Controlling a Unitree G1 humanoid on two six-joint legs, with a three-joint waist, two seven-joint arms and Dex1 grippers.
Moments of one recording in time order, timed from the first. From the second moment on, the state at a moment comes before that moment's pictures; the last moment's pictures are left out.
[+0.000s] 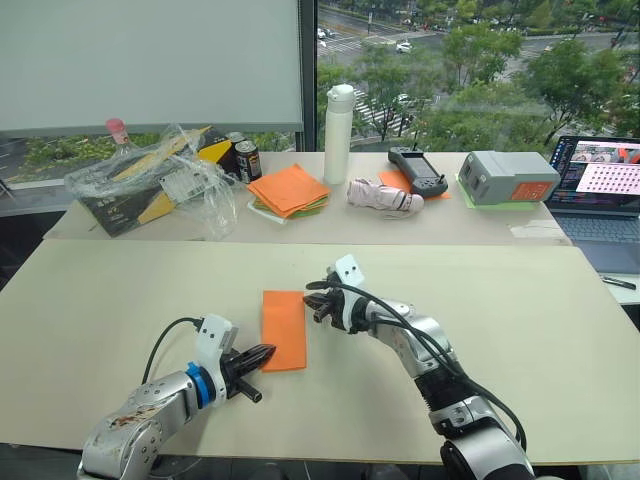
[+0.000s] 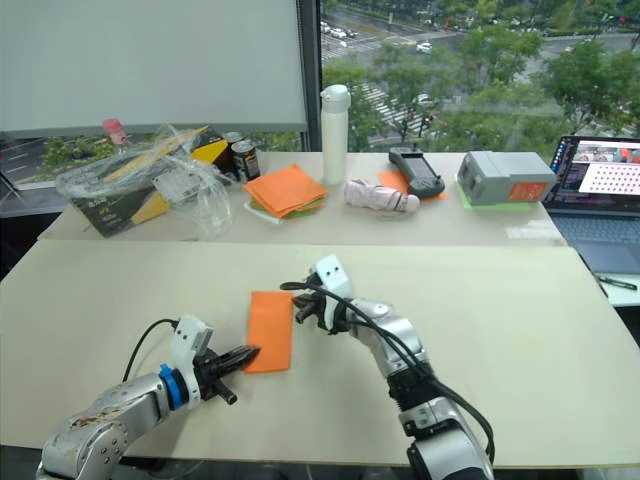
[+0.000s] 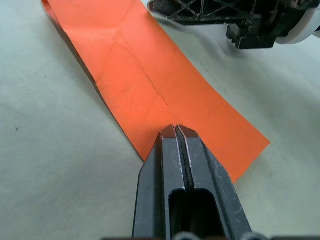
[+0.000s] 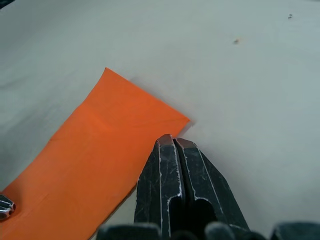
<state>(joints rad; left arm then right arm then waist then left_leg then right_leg) 0.07 0.49 0.06 -0.40 -0.59 0.72 -0.55 -0.61 -0.09 0.20 0.21 0.24 0.62 0.57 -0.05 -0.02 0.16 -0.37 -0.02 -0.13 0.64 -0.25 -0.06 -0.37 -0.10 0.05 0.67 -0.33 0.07</state>
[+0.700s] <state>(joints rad) 0.07 0.48 0.06 -0.40 -0.58 0.72 -0.55 -0.55 -0.19 0.33 0.06 0.22 0.70 0.69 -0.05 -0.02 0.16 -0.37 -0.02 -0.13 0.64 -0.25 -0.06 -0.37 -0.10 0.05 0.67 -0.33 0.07</state>
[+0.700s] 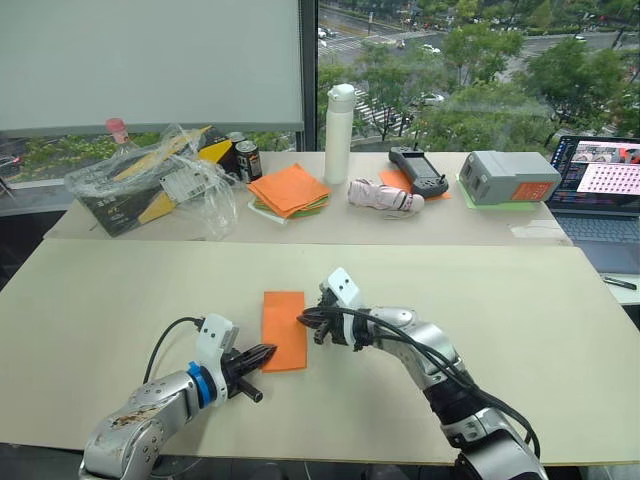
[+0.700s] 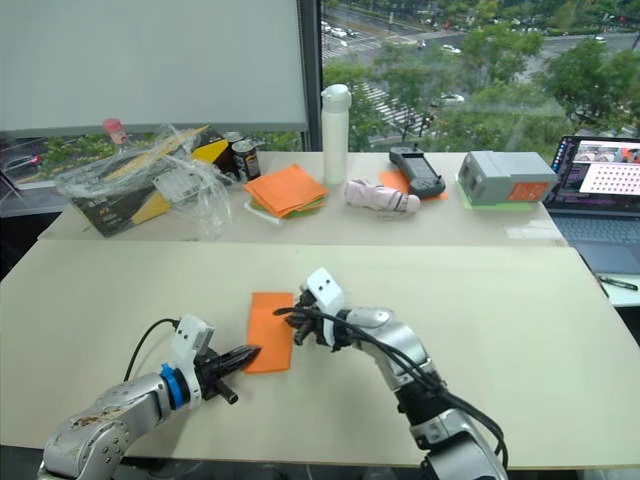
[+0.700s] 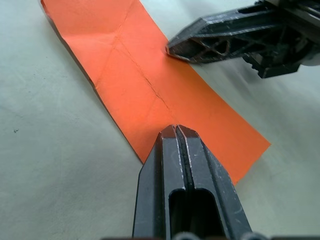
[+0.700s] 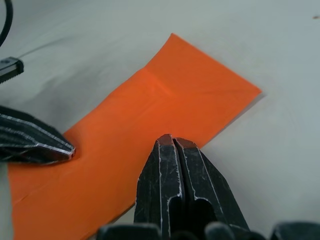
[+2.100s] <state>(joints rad) 0.05 0.48 0.13 -0.38 -0.63 0.74 -0.55 -0.55 -0.29 0.14 -0.19 0.60 1.01 0.88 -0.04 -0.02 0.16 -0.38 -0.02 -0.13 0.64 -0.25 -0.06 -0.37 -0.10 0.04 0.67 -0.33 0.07</state>
